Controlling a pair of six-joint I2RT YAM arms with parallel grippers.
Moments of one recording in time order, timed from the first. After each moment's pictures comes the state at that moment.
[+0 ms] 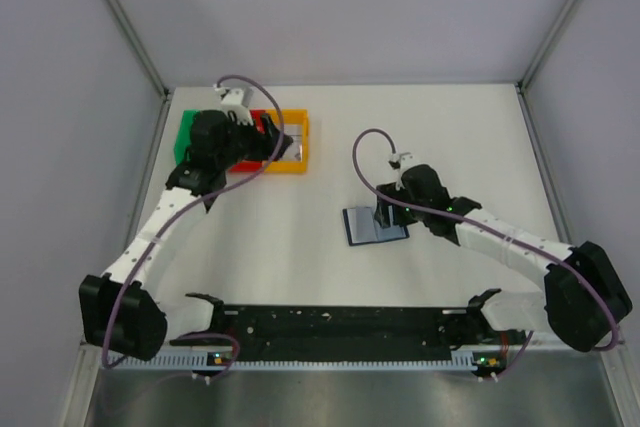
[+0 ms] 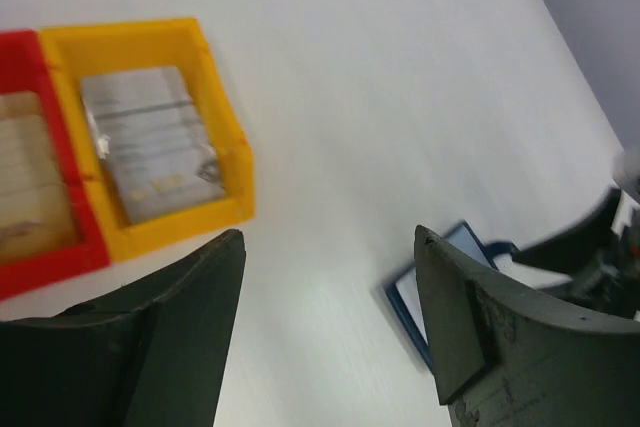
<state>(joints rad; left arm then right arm) -0.19 1.24 1.08 -0.12 0.32 -0.29 0.61 1.24 0.69 -0.20 -0.01 0.31</state>
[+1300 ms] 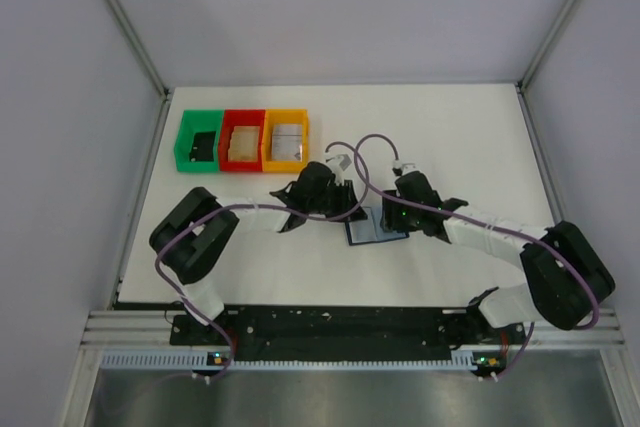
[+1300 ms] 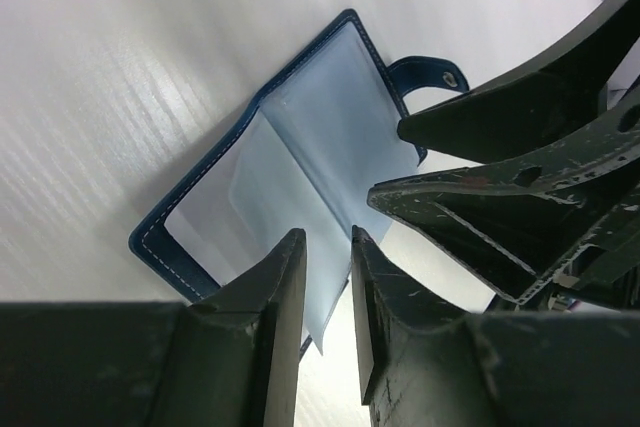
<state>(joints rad) -0.73 1.75 0.87 0.30 0.36 -0.68 0.61 1.37 0.65 -0.18 0.08 0.46</state>
